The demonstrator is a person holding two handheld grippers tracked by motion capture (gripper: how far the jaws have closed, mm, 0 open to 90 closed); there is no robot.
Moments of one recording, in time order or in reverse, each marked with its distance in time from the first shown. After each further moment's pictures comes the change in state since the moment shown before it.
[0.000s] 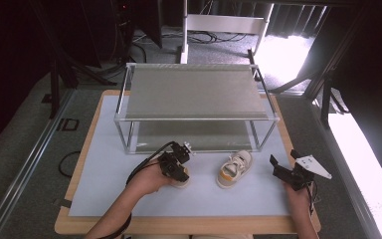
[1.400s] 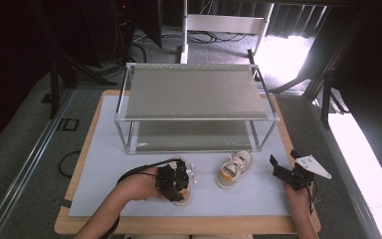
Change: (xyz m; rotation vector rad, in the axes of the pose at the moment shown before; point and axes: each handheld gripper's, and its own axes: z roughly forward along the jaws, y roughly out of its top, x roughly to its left) left arm -0.036 -0.026 -0.010 0.111 -0.065 0.426; right arm 0.000 0.000 0.000 0.001 -0.003 -0.004
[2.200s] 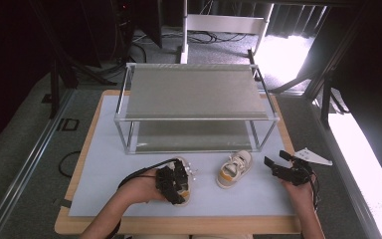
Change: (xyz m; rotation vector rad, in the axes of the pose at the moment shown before) left arm 0.008 -0.003 0.012 -0.025 -0.024 -0.109; right arm 0.004 0.028 0.000 0.172 0.248 0.072
